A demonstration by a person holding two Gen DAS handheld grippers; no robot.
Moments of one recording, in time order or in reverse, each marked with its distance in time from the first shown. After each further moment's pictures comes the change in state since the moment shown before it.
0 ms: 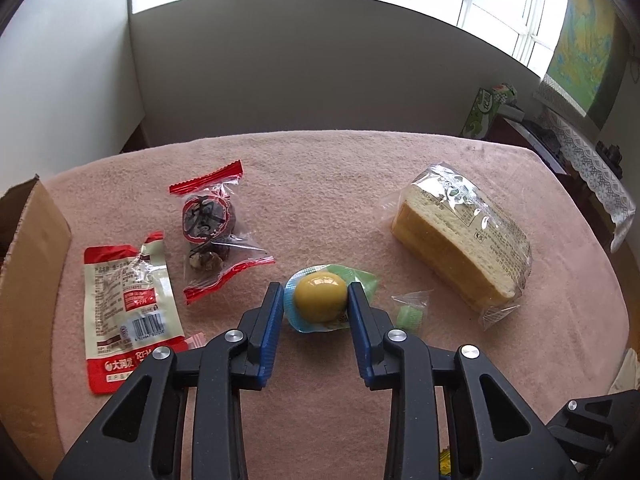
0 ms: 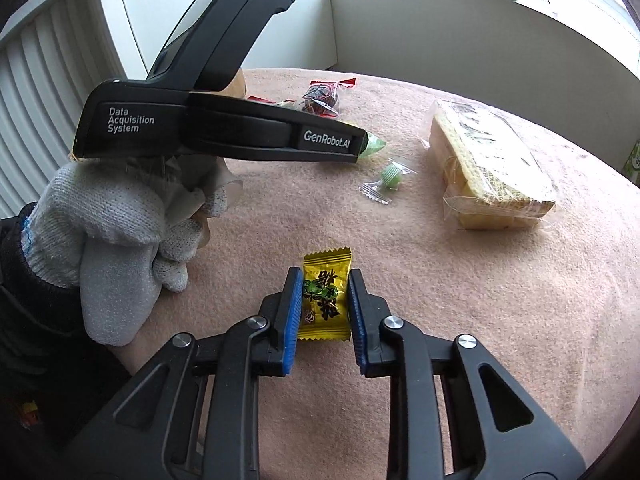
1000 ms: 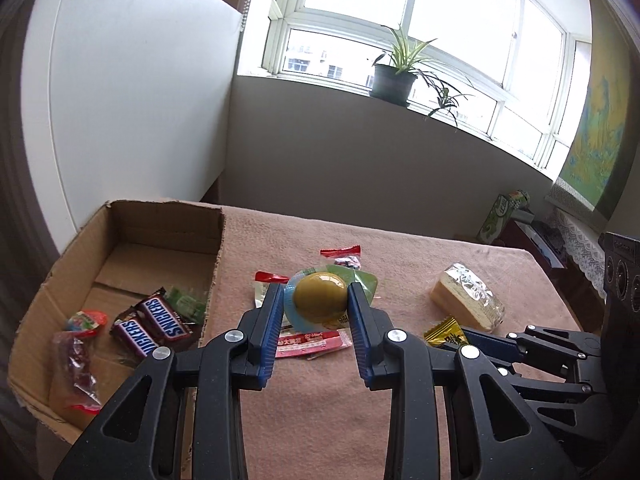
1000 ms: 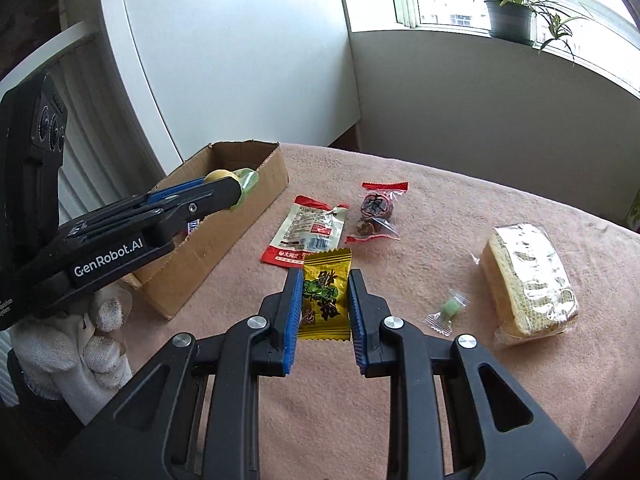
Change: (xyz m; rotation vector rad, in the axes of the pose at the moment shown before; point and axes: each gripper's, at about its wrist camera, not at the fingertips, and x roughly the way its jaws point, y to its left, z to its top) left arm -0.131 0.087 -0.029 -0.202 -0.309 0.061; right arm -0.005 0.042 0.090 0.013 -0.134 0.079
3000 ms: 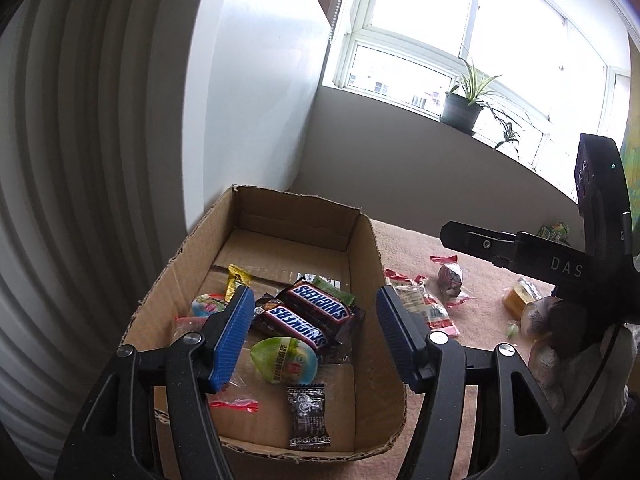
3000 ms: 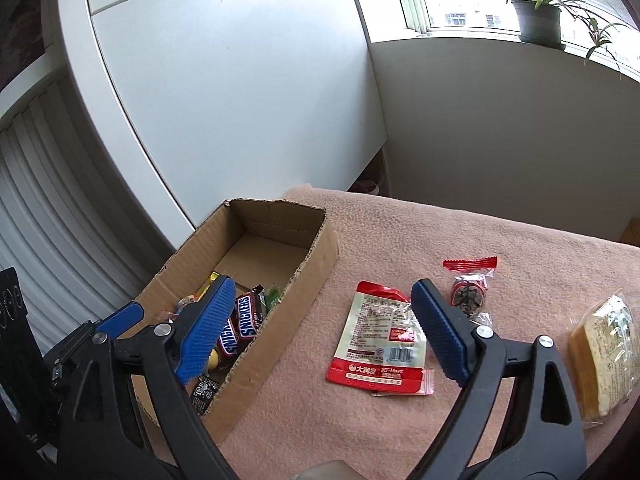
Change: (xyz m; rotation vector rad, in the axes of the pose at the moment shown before) left arm -0.030 0.098 -0.018 -0.099 -0.050 0.121; right arm 0.056 0.029 0.074 0.087 -0.059 0.025
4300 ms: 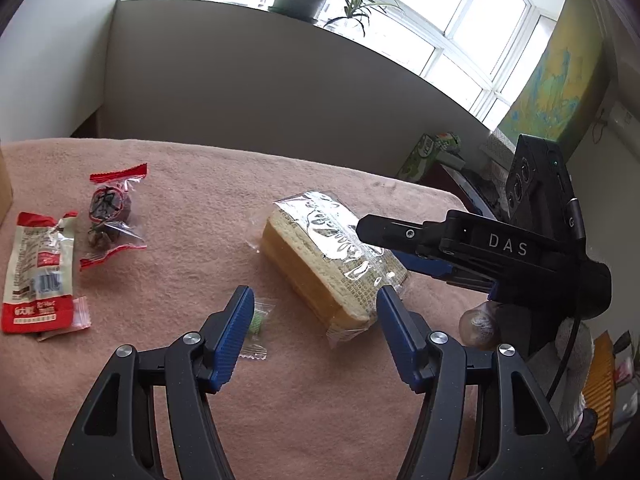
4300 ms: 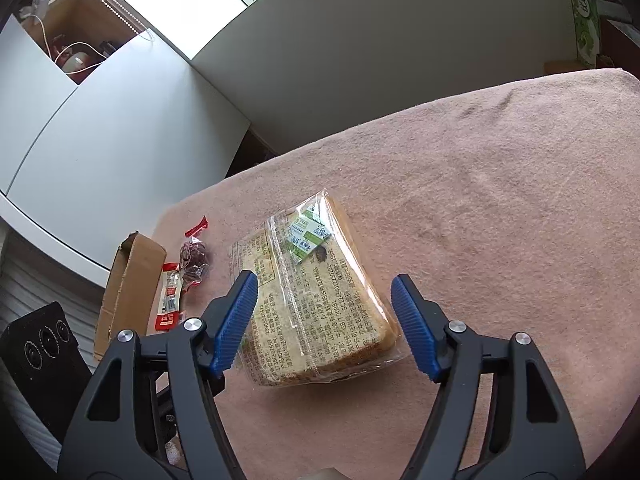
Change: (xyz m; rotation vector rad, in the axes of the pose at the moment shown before) left arm 0.106 -0.249 -0.046 0.119 0.305 -0.414; right arm -0.071 -0.276 -0.070 0.444 0.111 -0.021
